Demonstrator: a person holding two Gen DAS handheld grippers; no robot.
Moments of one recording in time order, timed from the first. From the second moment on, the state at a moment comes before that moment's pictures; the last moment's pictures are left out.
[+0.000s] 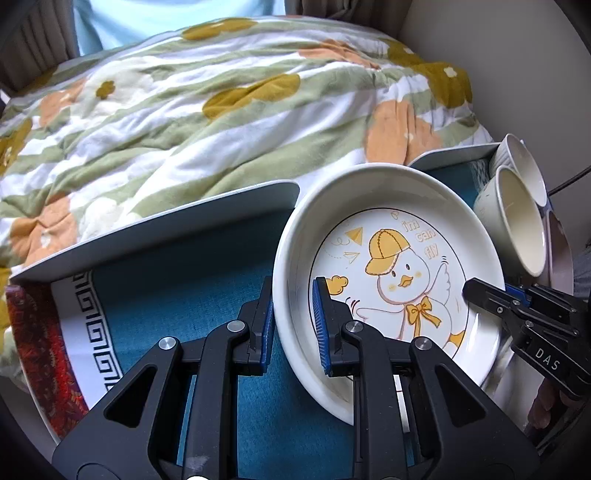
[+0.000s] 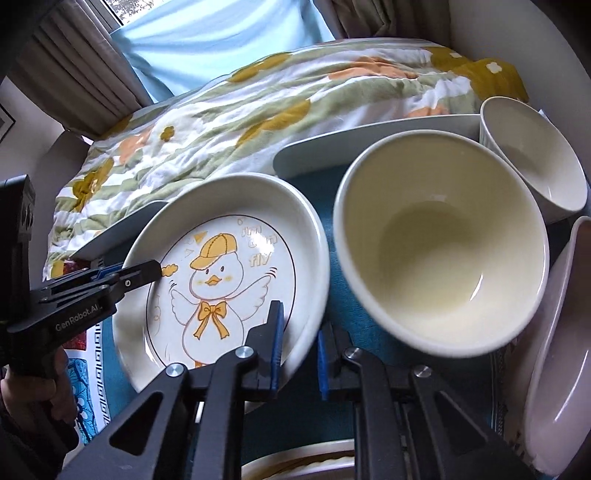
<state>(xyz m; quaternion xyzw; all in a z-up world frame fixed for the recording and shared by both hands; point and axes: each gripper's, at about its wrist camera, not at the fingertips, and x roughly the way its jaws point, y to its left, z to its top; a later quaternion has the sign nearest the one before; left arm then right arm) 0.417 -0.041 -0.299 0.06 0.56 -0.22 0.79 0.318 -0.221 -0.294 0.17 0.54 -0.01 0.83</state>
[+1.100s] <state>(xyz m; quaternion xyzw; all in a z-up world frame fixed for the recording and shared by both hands) 0.155 -0.095 -0.210 -0.01 0.51 -0.13 0.85 0.135 -0.291 -0.209 0.08 0.52 0.11 0.84</state>
